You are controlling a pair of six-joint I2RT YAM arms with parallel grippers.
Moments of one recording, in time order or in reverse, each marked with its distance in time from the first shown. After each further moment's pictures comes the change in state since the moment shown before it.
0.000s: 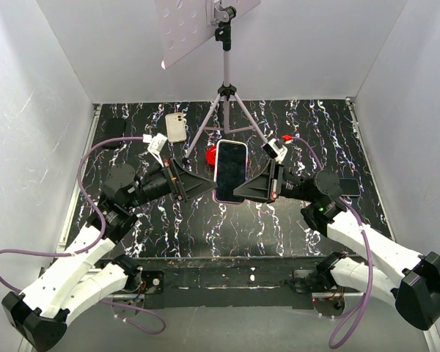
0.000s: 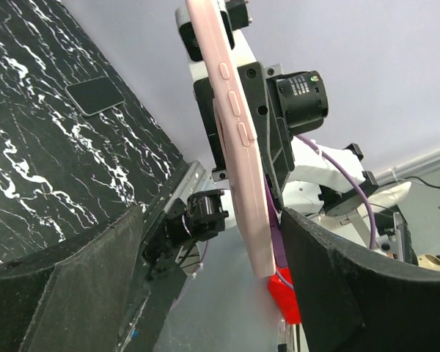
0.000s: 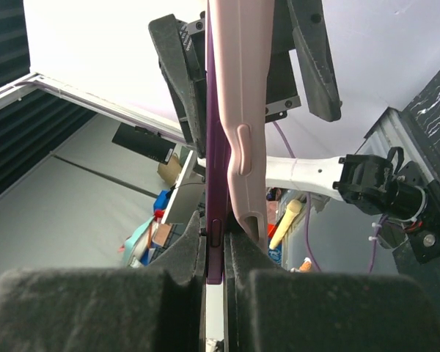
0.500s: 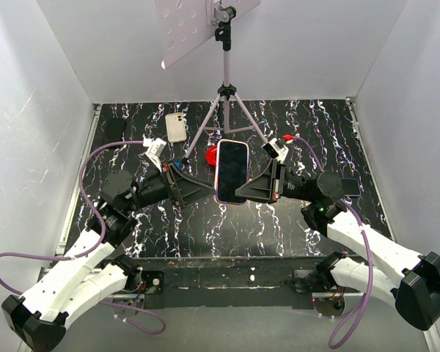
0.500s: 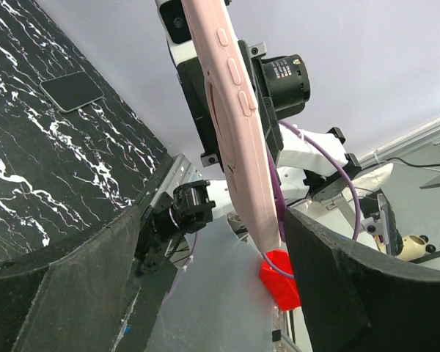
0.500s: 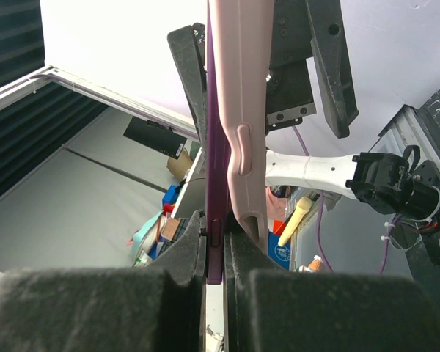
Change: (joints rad) left arm 0.000 -0.040 -0.069 0.095 0.063 -0.035; right arm -0.006 -0.003 -0.011 0.064 -0.019 0.051
